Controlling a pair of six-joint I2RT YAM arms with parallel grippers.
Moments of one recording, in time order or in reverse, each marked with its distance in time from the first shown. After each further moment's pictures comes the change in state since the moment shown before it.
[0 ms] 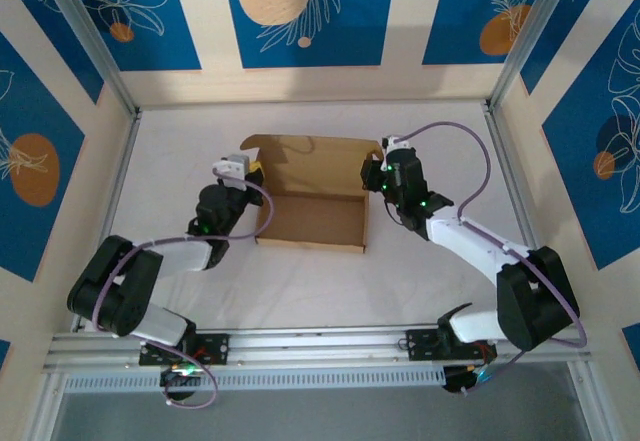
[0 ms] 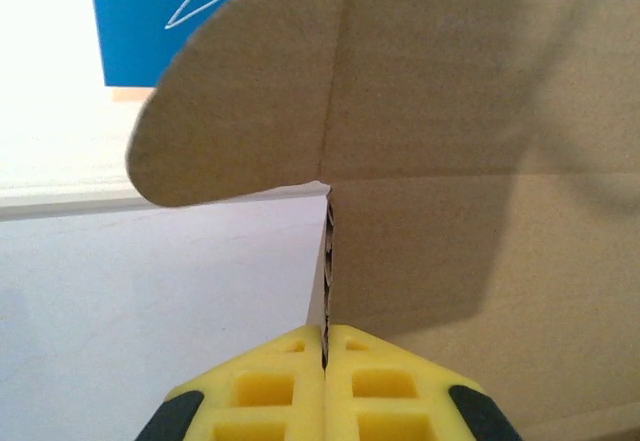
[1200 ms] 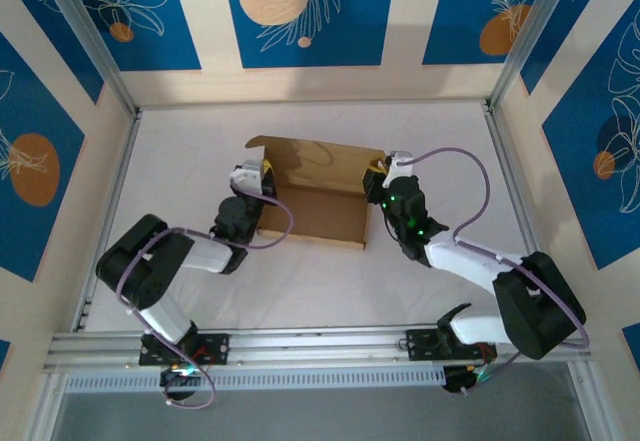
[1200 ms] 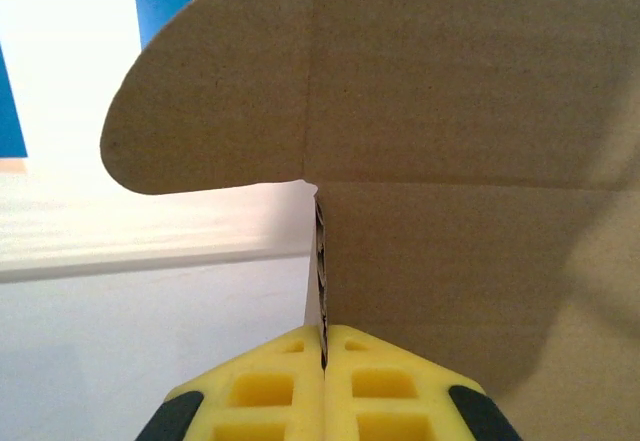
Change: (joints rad) left arm -0.142 0.202 0.027 0.321 -0.269 0.129; right arm 0.055 -0.036 -0.251 0.424 0.149 -0.087
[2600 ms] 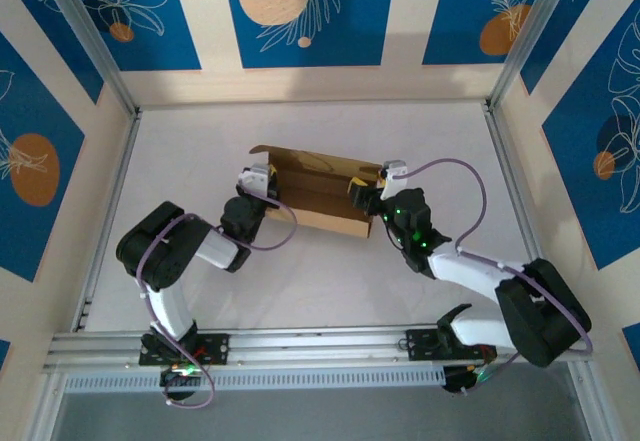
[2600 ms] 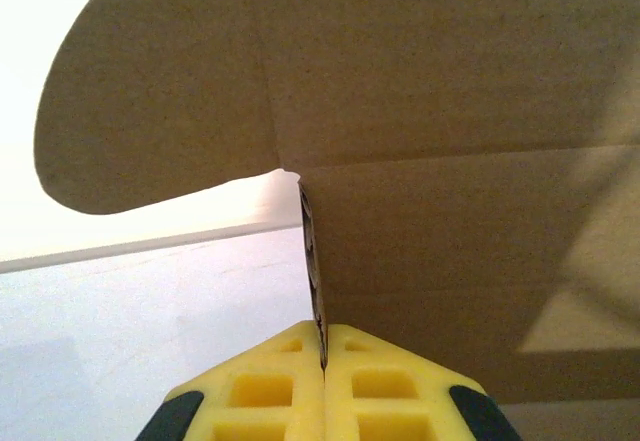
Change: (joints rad) left arm 0.023 0.140 0.005 0.082 0.058 0.058; right arm 0.018 -0.074 -0.111 0.102 -0.130 -0.107
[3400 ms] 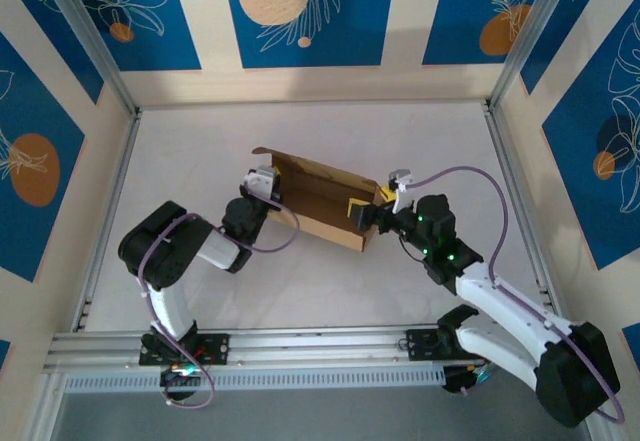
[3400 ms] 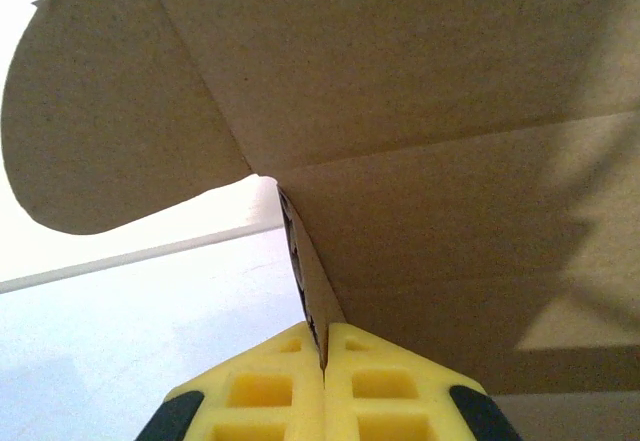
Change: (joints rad) left arm -0.013 0.012 0.000 0.007 0.024 0.058; right arm -0.040 -0.354 -0.005 -0.395 -0.318 0.030
